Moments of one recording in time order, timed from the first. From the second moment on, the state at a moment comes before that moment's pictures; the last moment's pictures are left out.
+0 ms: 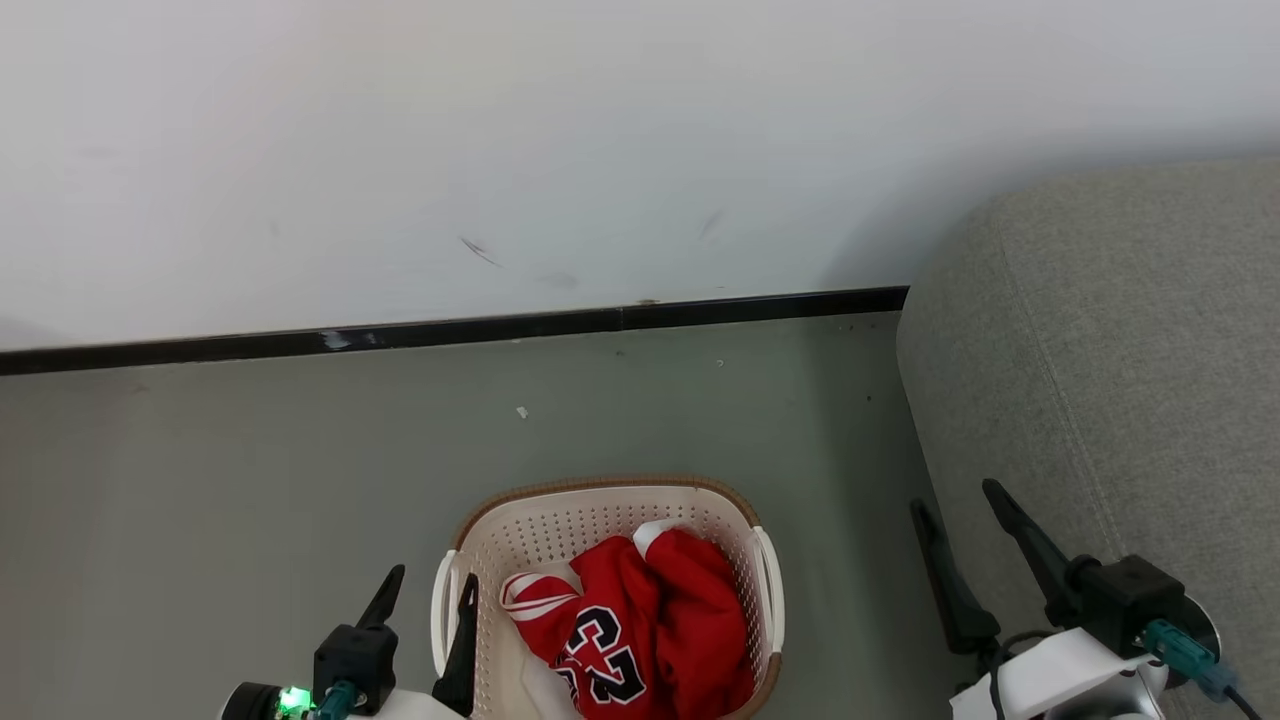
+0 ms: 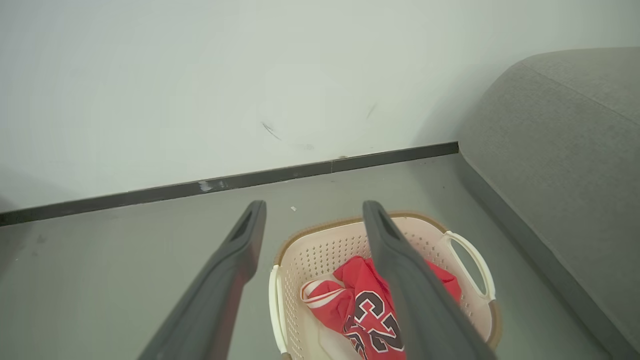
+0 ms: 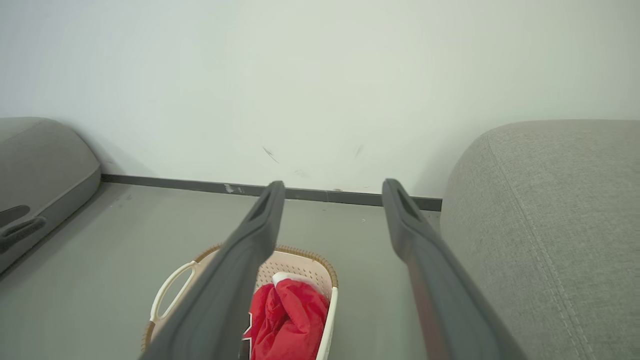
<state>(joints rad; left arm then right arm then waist) -0.10 0.04 -0.27 0.39 -0.24 0.10 -0.25 0.02 -0.04 0.07 0.08 0.06 0.13 -0.25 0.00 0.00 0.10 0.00</state>
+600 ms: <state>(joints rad) -0.25 0.04 -0.35 0.54 -0.25 0.08 -0.24 -0.05 -0.04 0.04 -0.01 0.06 0.13 -0.25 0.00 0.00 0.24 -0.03</state>
